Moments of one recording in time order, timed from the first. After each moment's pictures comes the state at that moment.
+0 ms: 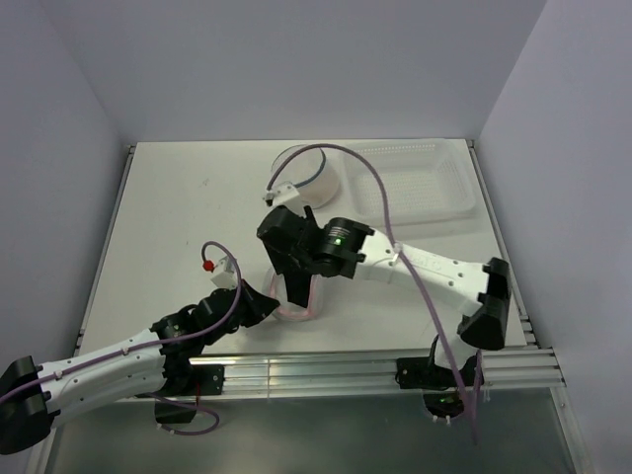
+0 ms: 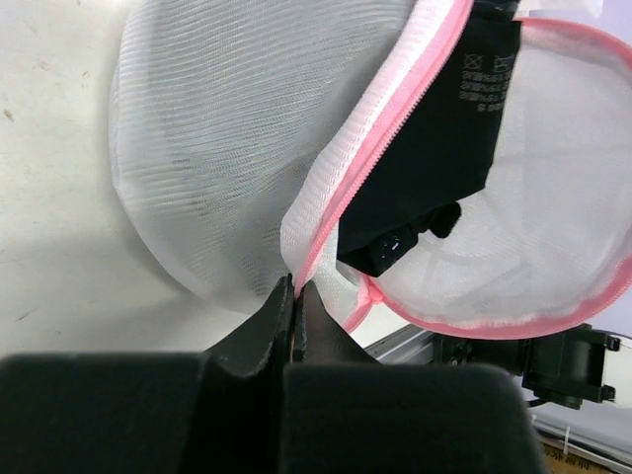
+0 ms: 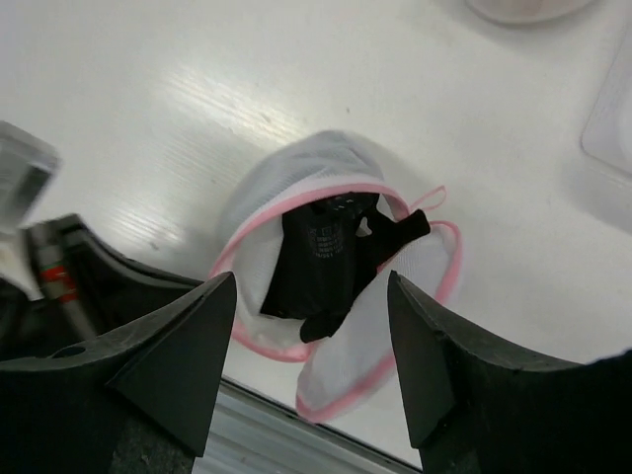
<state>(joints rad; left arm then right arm) -1.01 0.69 0.24 -0.04 -0.29 -1.18 1.17 1.64 1.63 -0.91 0.52 0.50</state>
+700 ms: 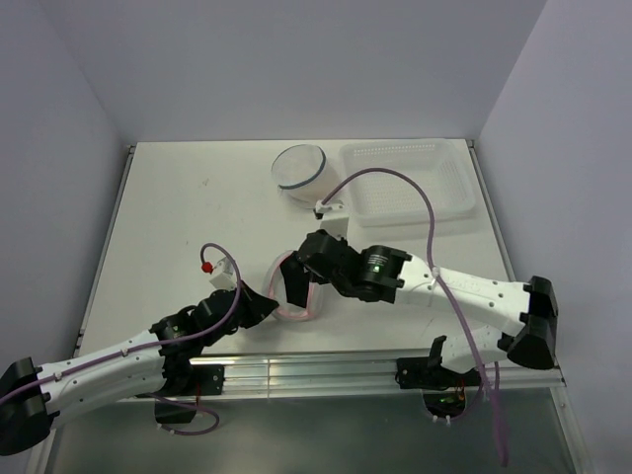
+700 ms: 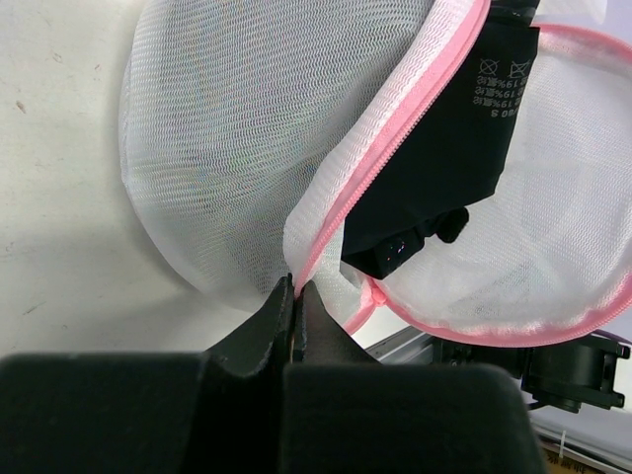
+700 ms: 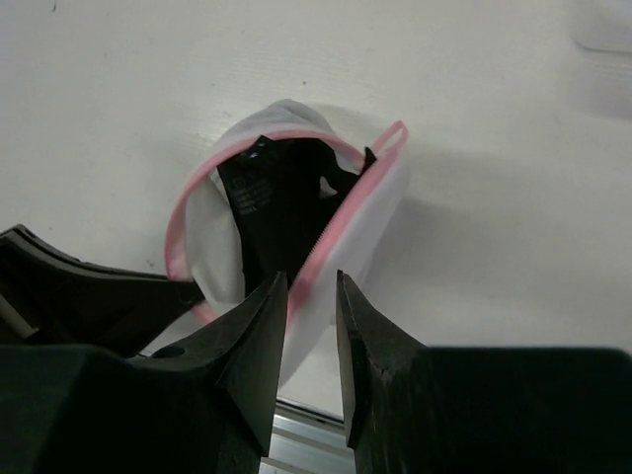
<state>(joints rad) -1.01 0.68 0.22 -0.05 -0.30 -1.20 1.16 1.29 1.19 -0.74 0.60 0.77</state>
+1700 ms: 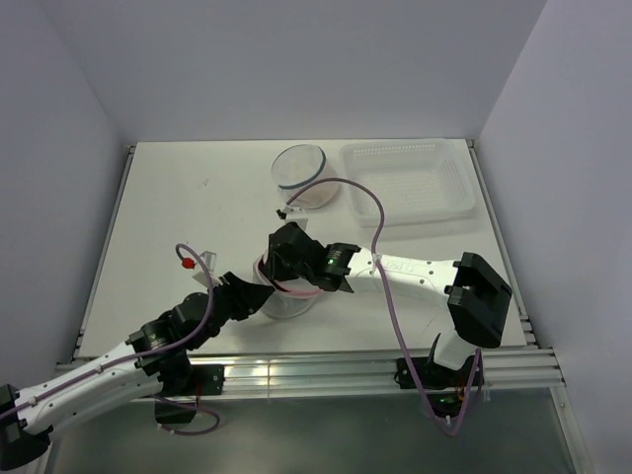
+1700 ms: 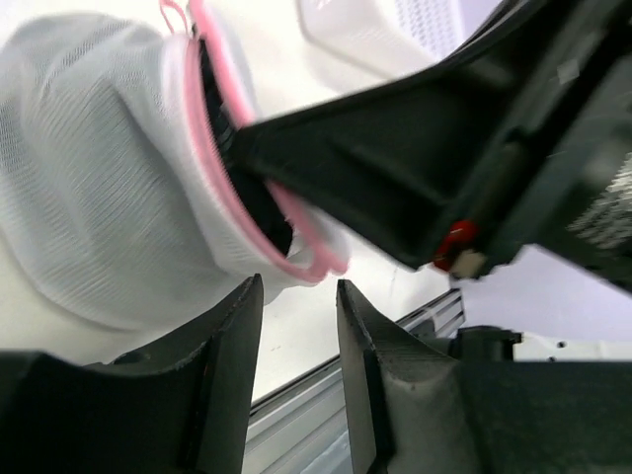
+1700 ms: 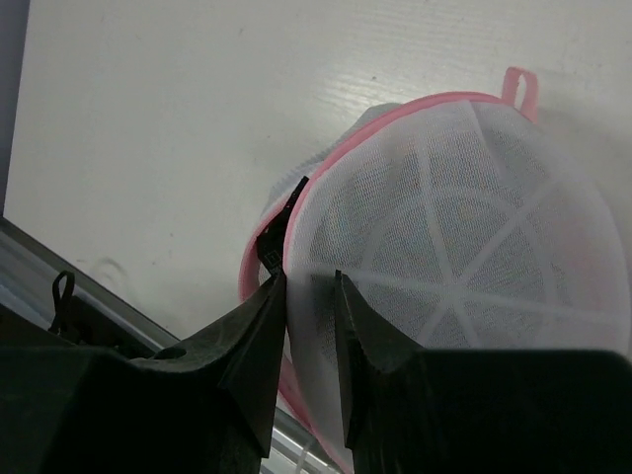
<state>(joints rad) -1.01 0.45 0.26 -0.11 -0.35 -1.12 1.08 1.62 1.18 -0.26 0.27 0.78</state>
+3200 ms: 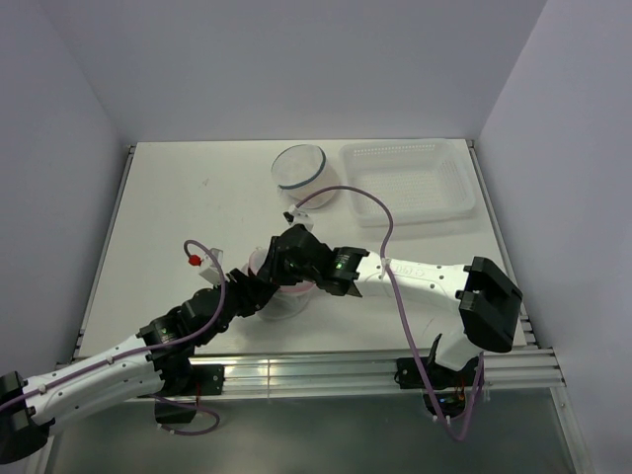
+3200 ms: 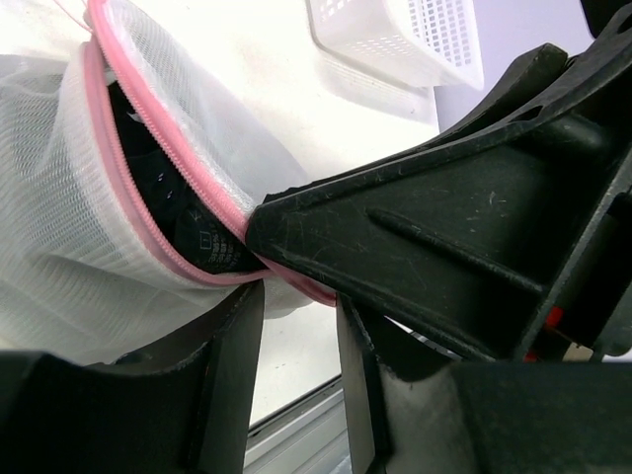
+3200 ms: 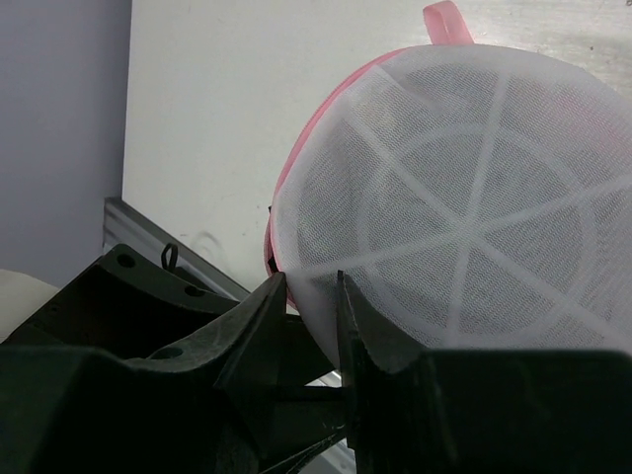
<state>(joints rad) -1.01 0.55 0.26 -0.01 -0.38 -1.11 1.09 1.56 1.11 -0.18 0.14 0.99</state>
